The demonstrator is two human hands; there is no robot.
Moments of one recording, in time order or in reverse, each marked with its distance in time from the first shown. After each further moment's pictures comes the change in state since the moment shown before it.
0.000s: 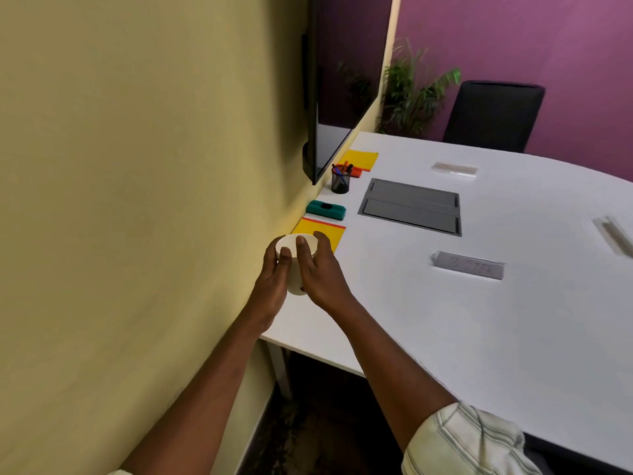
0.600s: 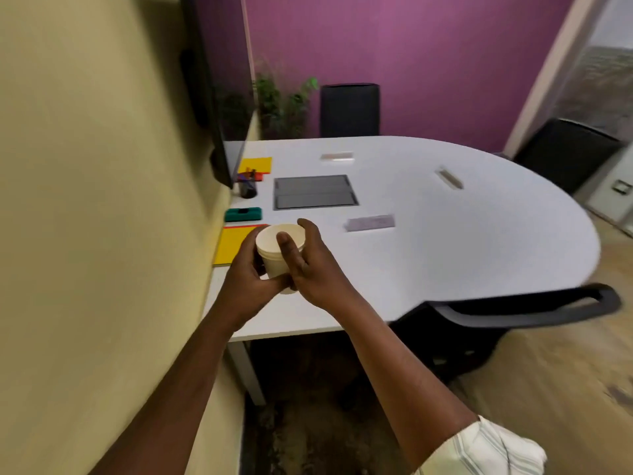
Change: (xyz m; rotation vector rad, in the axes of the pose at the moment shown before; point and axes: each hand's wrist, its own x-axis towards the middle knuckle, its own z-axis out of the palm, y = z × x) left_hand -0.093 0.070 -0.025 0.022 -0.463 0.266; right_hand -0.150 -0.074 -0.012 -0.027 0.269 -0.024
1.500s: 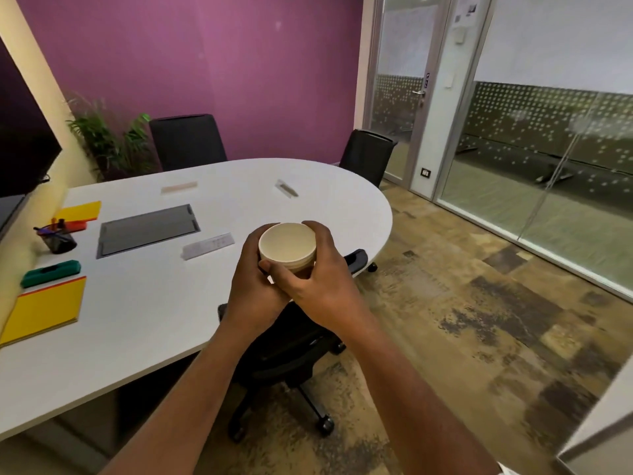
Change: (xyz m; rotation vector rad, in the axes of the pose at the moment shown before) left_hand -0.069 0.120 0.371 -0.109 -0.218 0.227; right_hand -0.233 0.032 -0.312 -0.203 0.549 -0.012
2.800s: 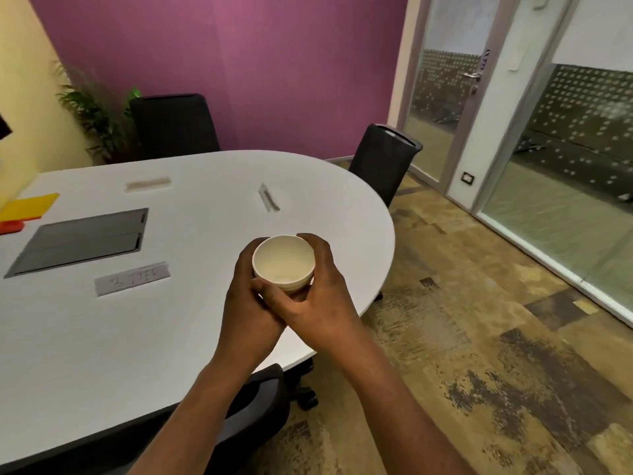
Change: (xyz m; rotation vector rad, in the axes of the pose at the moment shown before) left_hand 0.279 -0.114 0.279 0.179 0.239 -0.087; right_hand 0.306 0.237 -0.184 0.103 -0.153 0.021
